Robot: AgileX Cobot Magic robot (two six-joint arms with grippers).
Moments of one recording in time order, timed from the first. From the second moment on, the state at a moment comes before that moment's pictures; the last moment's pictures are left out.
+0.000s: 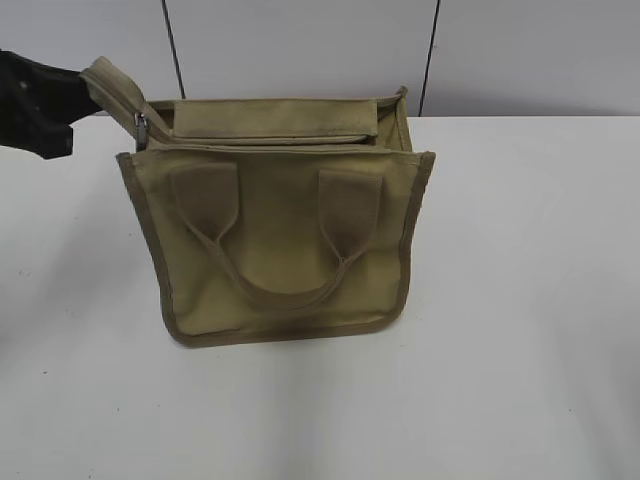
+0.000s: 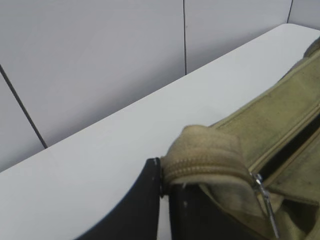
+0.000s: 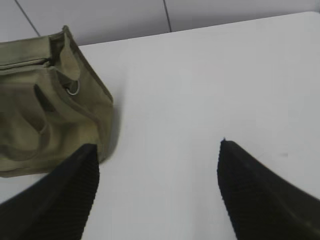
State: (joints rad) left arm -0.07 1.40 -0.71 1.22 -0.59 -0.82; right arm -0.08 0.19 -0.50 0.34 0.81 -0.10
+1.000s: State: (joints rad) left arm -0.07 1.40 -0.74 1.30 -0.52 -0.86; right arm 0.41 1.29 -1.00 0.53 0.64 -0.20
